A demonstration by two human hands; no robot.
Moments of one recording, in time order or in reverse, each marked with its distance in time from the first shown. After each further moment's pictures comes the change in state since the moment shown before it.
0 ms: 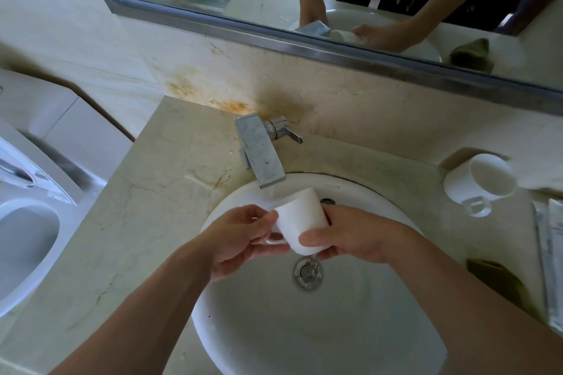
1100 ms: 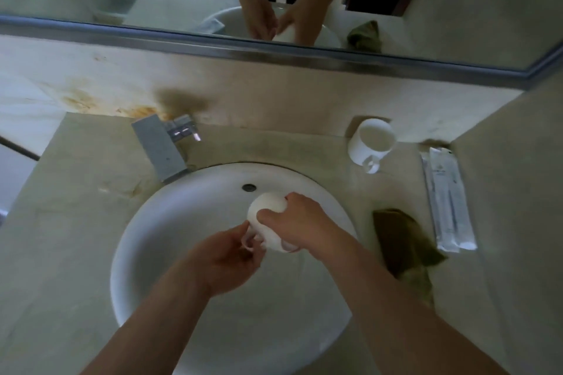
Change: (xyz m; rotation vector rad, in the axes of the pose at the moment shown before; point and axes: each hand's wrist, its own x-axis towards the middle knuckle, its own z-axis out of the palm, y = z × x) left_hand 0.021 -0.061 0.101 -0.535 -0.001 -0.432; right_hand -0.070 0.030 0.010 -0.184 0.649 0.122
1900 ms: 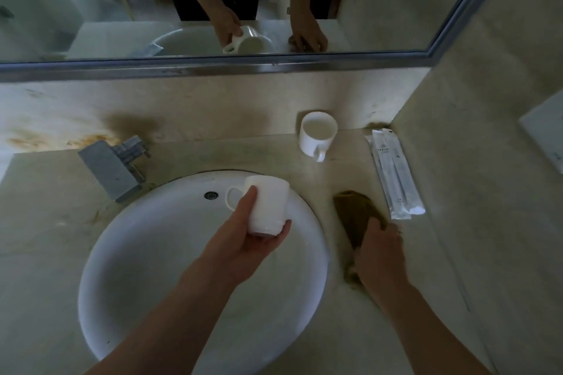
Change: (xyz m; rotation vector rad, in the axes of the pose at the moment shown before) left_hand -0.003 -0.066 0.075 0.063 -0.147 0.285; right_hand -0.059 0.180 -0.036 -0.250 0.536 0.374
